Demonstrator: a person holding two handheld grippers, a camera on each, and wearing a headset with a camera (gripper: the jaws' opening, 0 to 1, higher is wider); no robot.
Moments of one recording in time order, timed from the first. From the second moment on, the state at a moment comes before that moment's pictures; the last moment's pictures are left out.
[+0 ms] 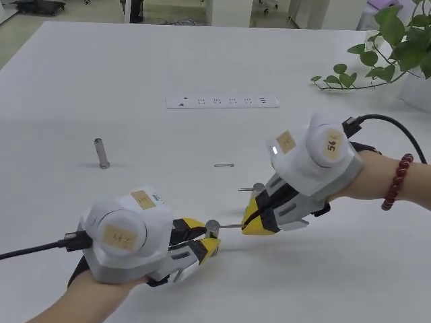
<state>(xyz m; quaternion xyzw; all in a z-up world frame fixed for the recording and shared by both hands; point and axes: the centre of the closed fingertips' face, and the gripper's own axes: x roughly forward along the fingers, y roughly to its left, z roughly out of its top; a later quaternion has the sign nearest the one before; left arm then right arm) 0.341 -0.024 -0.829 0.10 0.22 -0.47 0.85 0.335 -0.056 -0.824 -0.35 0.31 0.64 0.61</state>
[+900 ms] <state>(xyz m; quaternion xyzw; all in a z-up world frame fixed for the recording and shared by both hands) 0.342 -0.025 -0.833 0.05 0.22 -0.47 0.85 0.336 -0.035 -0.825 -0.36 0.30 0.65 0.60</state>
